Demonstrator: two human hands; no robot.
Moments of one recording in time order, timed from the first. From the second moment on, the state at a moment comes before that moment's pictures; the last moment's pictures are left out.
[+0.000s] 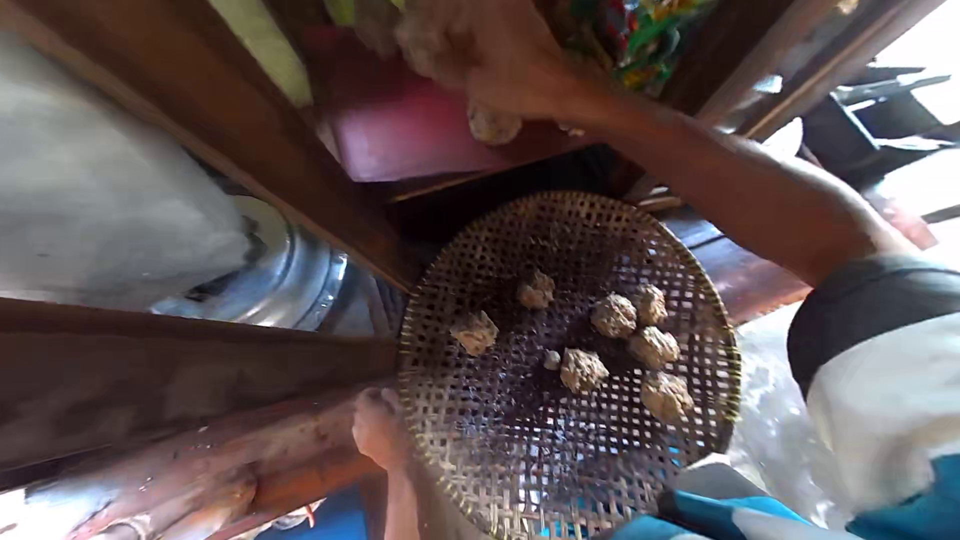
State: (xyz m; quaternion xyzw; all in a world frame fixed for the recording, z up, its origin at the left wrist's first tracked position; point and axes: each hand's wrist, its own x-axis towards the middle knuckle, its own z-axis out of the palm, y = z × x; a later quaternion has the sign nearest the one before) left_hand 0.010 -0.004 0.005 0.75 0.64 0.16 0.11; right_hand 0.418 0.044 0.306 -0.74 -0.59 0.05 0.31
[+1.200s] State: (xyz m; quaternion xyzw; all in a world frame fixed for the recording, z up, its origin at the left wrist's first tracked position) left_hand 0.008 0.001 0.005 0.74 0.65 0.18 0.10; right_hand 0.404 -0.089 0.300 -0.72 -0.45 0.22 0.48
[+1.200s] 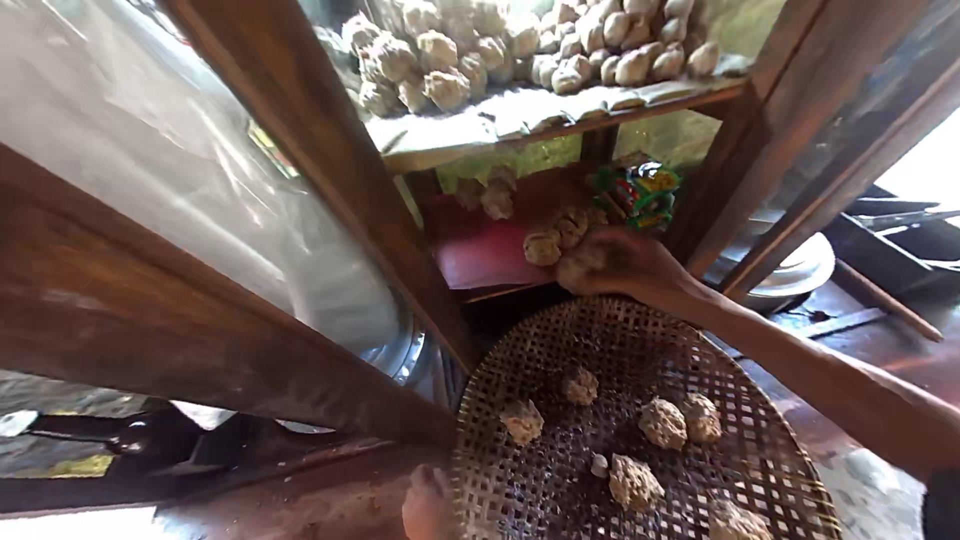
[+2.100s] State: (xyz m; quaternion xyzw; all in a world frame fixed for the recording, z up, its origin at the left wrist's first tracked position) left_hand 0.005 -0.003 -0.003 0.75 0.63 0.18 0.09; right_hand 0.440 0.023 0.316 -0.73 -0.58 0.06 0.37
